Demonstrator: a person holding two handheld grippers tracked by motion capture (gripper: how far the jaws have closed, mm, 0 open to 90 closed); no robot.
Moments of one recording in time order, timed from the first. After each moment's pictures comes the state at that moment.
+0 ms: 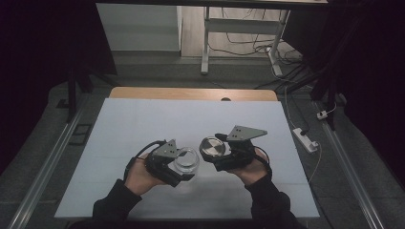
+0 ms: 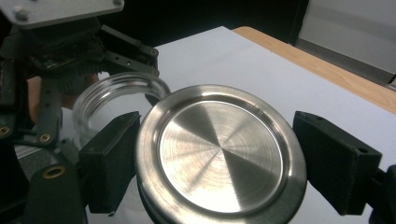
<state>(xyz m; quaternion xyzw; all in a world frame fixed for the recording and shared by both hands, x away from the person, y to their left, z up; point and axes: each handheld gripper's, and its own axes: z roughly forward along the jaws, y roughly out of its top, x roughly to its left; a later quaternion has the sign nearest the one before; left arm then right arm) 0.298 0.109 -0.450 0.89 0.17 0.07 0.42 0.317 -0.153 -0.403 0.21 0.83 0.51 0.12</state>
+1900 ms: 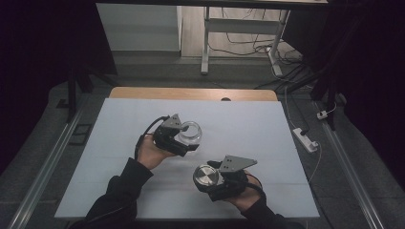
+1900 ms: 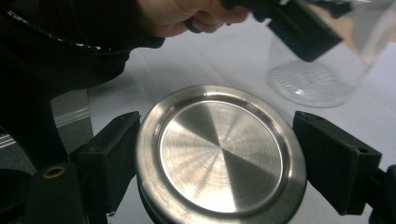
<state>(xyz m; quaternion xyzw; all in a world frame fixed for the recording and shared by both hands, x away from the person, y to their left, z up) 0.378 0.101 -0.453 0.86 0.23 0.10 0.44 0.270 -0.144 -0.461 0.18 0.85 0.49 0.08</state>
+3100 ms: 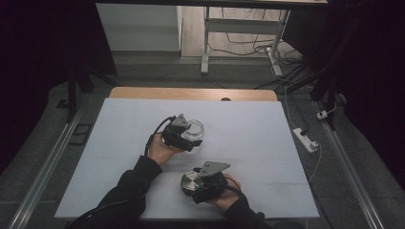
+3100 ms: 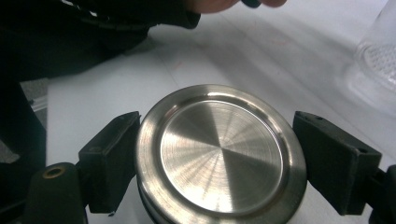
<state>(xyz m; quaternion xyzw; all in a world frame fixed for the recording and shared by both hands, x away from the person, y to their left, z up) 0.418 0.088 -0.501 0.85 0.27 0.12 0.43 0.287 -0.103 -0.529 0.18 0.87 0.45 0.07</state>
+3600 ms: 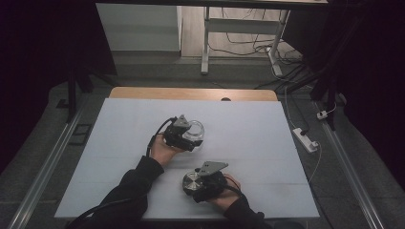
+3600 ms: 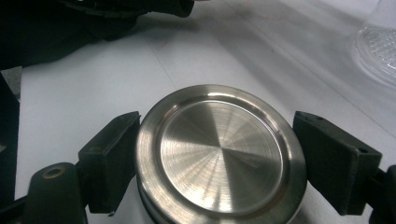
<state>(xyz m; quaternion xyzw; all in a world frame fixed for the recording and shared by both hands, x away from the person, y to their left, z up) 0.424 0.085 -0.515 0.85 0.28 0.13 0.42 0.293 -0.103 -0.538 0.19 0.88 0.42 0.07</state>
